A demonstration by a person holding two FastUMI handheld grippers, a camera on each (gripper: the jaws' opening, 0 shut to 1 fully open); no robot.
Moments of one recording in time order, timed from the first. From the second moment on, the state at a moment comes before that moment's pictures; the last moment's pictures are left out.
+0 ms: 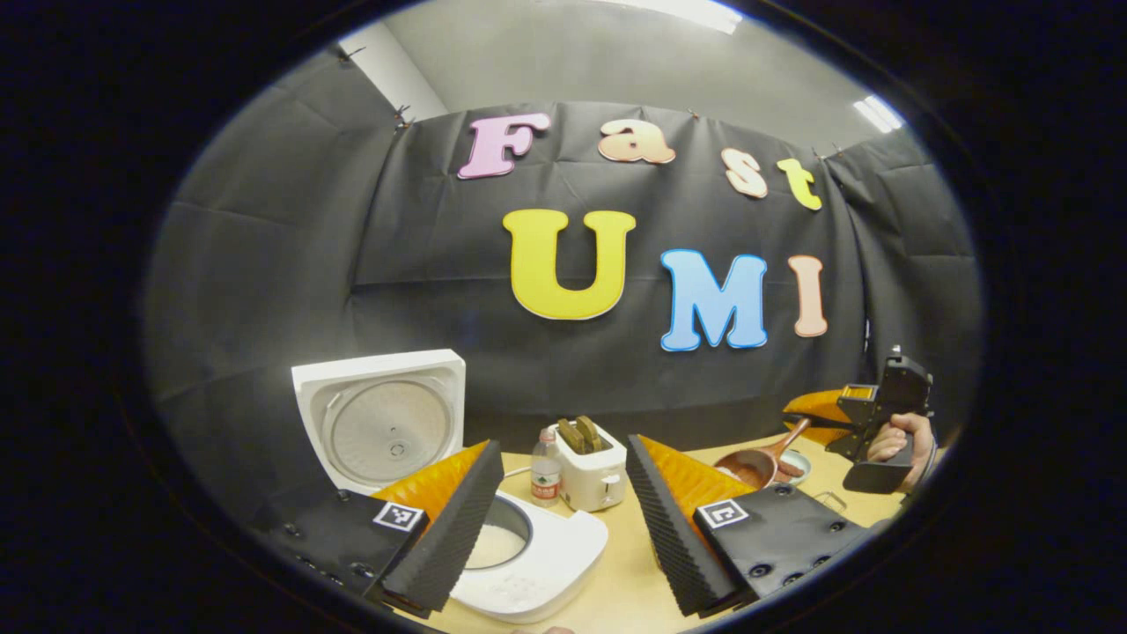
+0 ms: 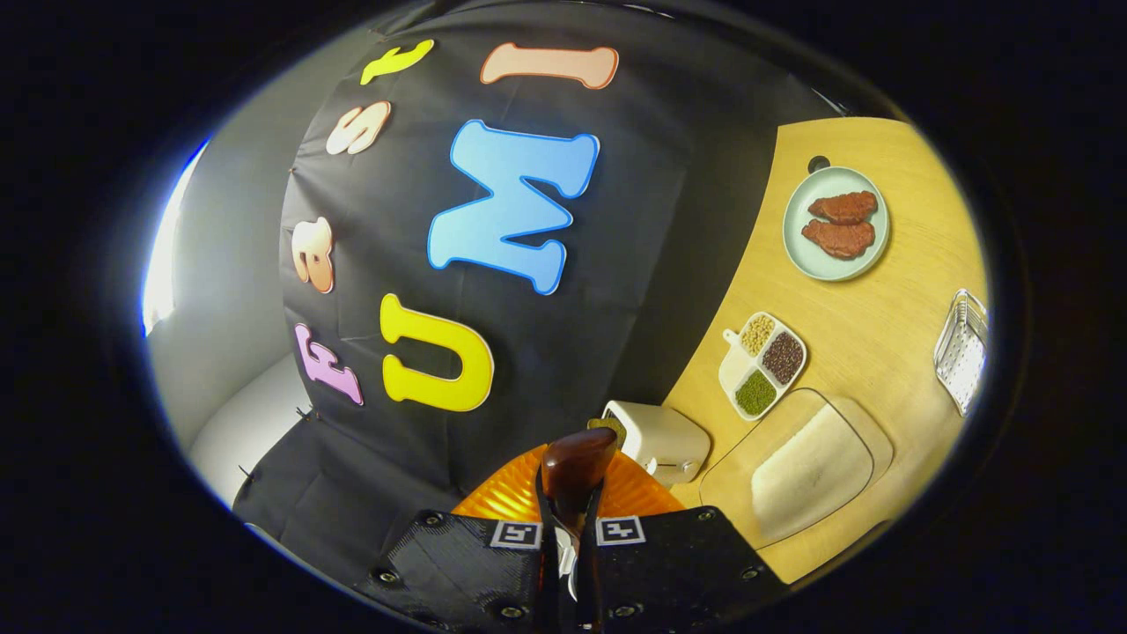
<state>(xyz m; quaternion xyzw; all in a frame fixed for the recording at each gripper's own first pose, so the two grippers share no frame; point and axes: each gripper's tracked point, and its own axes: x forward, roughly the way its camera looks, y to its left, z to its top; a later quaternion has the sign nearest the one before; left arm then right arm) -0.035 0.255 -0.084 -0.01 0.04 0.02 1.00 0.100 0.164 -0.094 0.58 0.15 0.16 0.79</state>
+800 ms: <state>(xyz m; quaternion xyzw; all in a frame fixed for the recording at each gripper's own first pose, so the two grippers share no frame) -0.071 0.351 -0.114 -0.04 0.05 0.05 1.00 0.129 0.334 -0.064 0.52 0.21 0.27 0.78</state>
